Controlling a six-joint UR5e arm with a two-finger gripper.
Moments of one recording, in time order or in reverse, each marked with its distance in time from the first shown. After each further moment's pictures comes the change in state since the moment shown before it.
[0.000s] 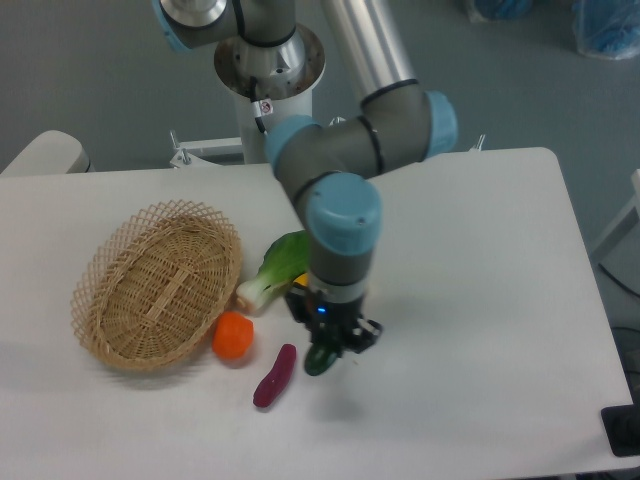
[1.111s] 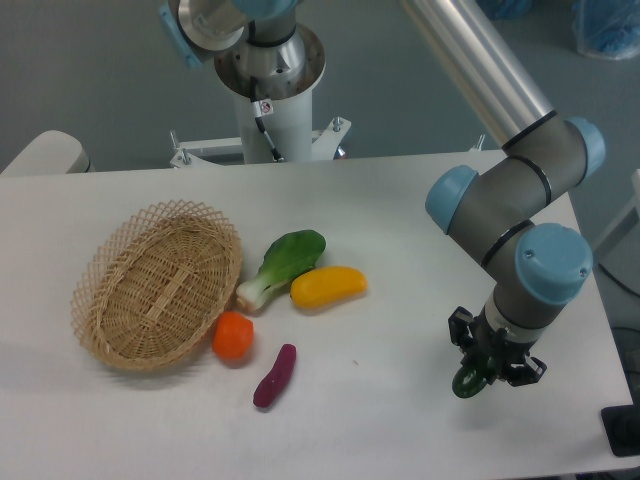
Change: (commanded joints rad) arm 0.117 -0.209 0.307 -0.155 0.090 0.324
